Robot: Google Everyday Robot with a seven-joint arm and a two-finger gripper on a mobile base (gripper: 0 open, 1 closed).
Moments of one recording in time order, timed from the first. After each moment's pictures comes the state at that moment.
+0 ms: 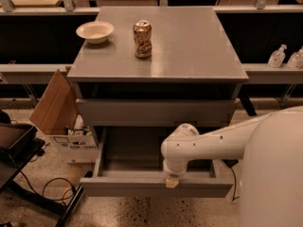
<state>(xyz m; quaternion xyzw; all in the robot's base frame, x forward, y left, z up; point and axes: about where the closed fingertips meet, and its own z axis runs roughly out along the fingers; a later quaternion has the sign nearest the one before) 0.498 -0.082 0.452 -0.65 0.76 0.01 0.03</state>
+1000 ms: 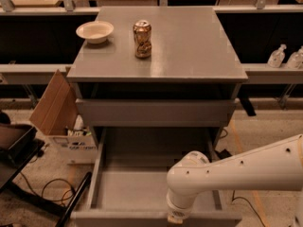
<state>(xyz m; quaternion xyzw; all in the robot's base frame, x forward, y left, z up) 0.353 -0.076 0.461 -0.62 0.78 0.09 -0.03</state>
